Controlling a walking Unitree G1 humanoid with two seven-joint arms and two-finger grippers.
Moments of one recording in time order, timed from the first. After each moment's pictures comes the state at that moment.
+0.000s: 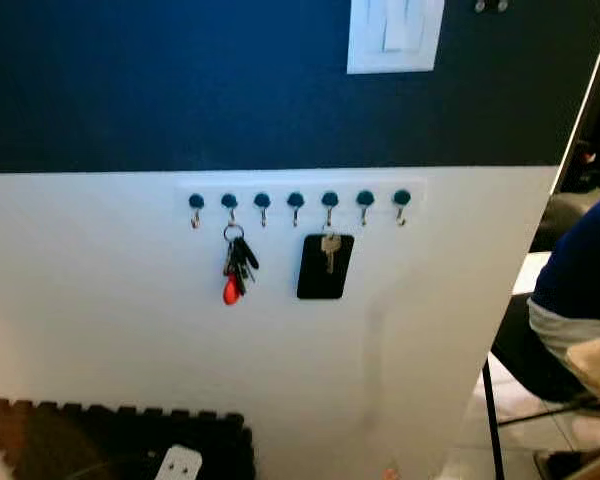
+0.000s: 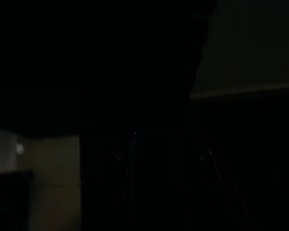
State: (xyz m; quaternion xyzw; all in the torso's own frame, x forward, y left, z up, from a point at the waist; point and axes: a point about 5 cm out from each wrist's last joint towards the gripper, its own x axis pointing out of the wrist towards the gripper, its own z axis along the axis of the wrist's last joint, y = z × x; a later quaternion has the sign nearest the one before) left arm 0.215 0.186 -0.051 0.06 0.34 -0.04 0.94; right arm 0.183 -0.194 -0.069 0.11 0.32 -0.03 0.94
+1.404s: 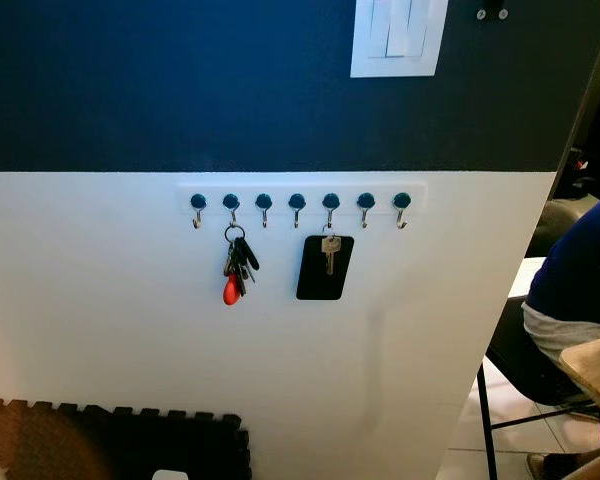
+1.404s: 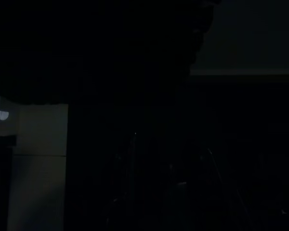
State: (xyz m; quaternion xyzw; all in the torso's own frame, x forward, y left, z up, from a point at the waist) left arm 0.205 0.188 -0.066 0.02 0.38 -0.02 0.92; right arm 0.177 -0.190 -0.078 0.08 0.36 -0.03 0.93
